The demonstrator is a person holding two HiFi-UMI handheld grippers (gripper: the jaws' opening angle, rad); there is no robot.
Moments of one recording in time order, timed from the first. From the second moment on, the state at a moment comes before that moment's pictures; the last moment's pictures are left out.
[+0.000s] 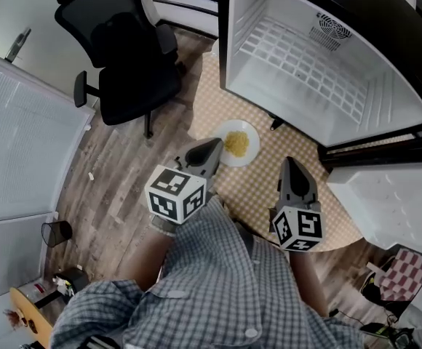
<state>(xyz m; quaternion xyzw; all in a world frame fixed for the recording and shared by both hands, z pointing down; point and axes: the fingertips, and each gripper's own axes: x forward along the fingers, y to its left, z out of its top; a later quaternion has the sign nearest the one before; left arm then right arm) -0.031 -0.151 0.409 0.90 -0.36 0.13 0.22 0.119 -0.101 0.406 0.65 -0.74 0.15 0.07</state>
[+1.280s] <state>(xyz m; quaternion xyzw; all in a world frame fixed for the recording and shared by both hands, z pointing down) -0.009 -0.144 0.307 0.93 -0.33 0.06 0.14 0.113 -0.108 0.293 0.64 -0.76 0.08 -0.02</state>
